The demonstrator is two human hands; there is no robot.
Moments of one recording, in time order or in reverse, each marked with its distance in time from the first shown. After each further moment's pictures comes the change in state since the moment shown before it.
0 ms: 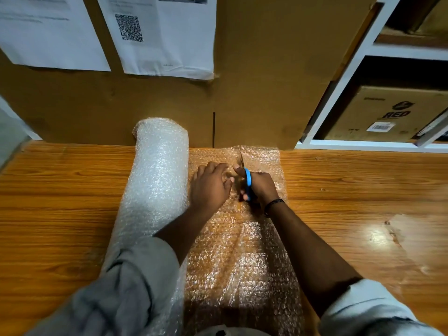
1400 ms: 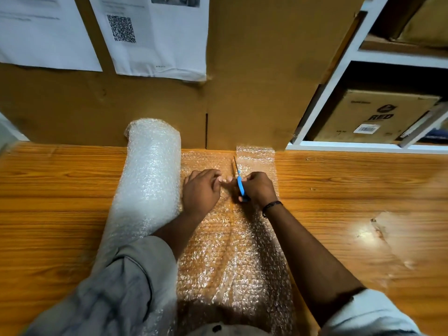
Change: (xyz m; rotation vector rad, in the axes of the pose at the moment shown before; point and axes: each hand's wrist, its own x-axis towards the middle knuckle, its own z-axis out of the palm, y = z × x) left_hand -0.011 -0.010 0.013 -0.165 0.112 0.022; right_hand -0.017 -0.011 -0.014 -0.231 0.067 0.011
